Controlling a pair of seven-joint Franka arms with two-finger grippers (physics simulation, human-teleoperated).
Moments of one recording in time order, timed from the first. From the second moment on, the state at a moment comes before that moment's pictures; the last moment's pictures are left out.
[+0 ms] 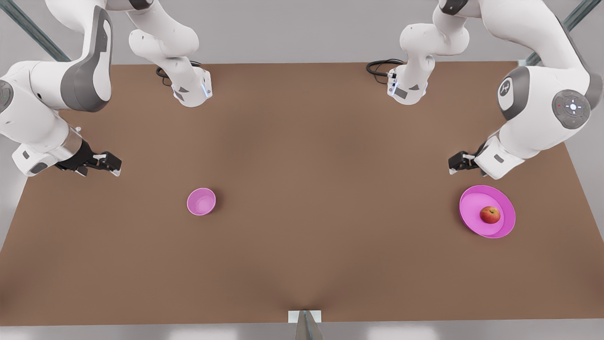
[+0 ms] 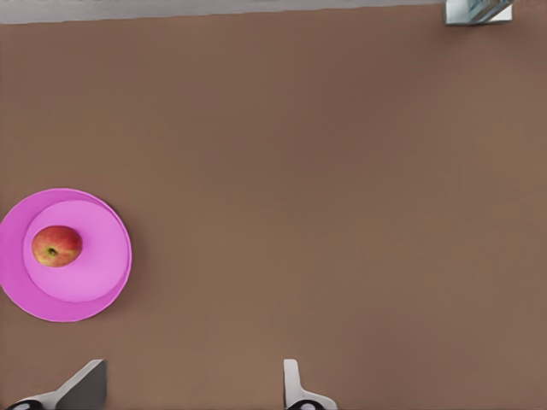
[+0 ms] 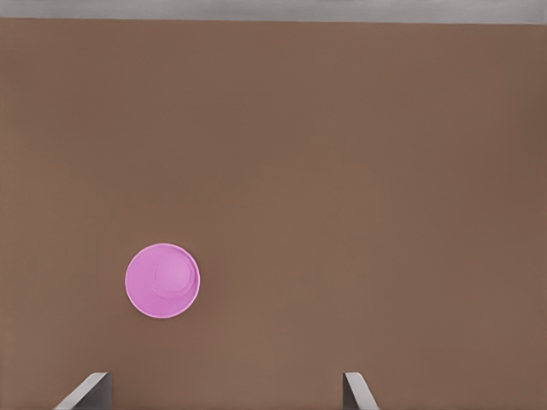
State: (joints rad) left arm -0.10 0.20 0.02 -1.39 -0.05 1.55 -0.01; right arm 0.06 0.11 -0.09 -1.50 -0.02 1.64 -0.03
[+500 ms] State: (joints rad) left arm 0.08 0.47 0.24 -1.73 -0.15 2.11 0.13; right arm 0.06 0.11 -0.09 -1.50 -0.01 1.65 -0.04
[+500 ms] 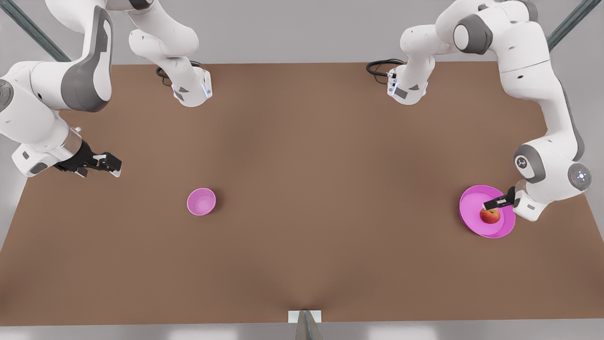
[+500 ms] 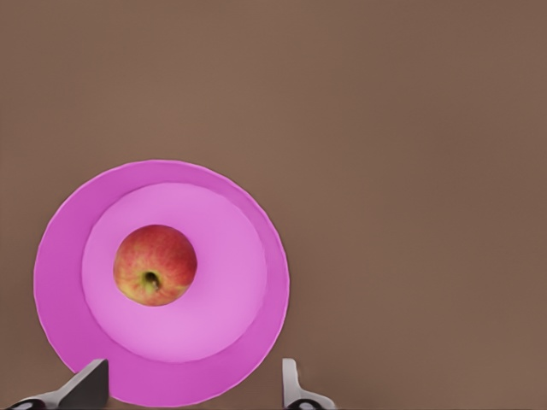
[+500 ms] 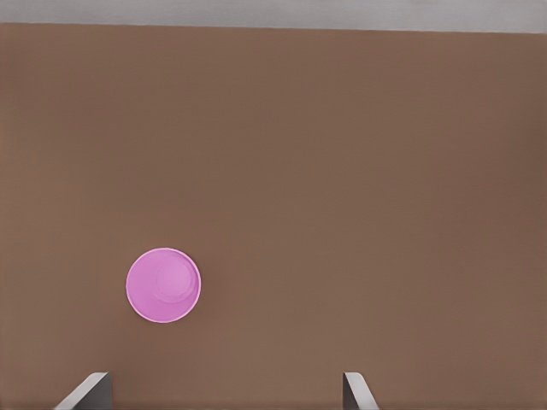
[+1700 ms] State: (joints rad) left arm 0.15 0.72 0.22 -1.75 -0.19 2.49 0.46; right arm 0.06 0.11 -0.09 -1.50 -0.01 1.65 -0.05
